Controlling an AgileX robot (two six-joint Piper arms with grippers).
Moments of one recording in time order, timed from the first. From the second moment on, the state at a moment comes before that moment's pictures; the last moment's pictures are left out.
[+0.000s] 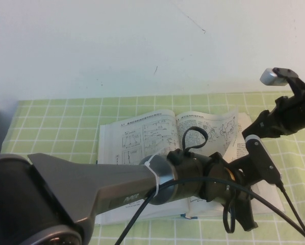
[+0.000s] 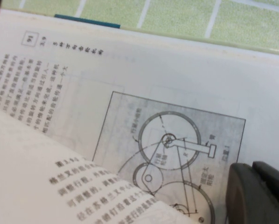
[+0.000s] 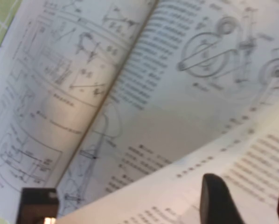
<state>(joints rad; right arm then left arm) 0.01 2.02 -1.37 0.90 0.96 -1.00 -0.96 2.11 -1.41 -0.41 0.25 0.72</state>
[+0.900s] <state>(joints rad) -0.04 2.16 -1.39 1.14 0.91 -1.13 -0.95 2.11 -1.41 -0.42 0.25 0.71</state>
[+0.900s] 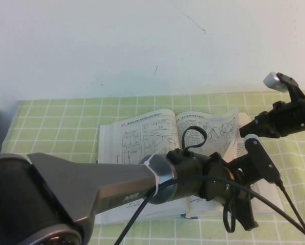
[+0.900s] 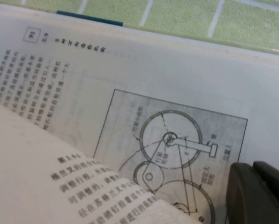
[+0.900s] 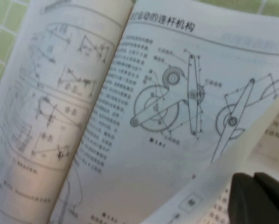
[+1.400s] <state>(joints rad) -0.04 2.24 -1.40 1.20 0.91 -1.13 -0.94 2.10 -1.41 -0.41 0.25 0.63</state>
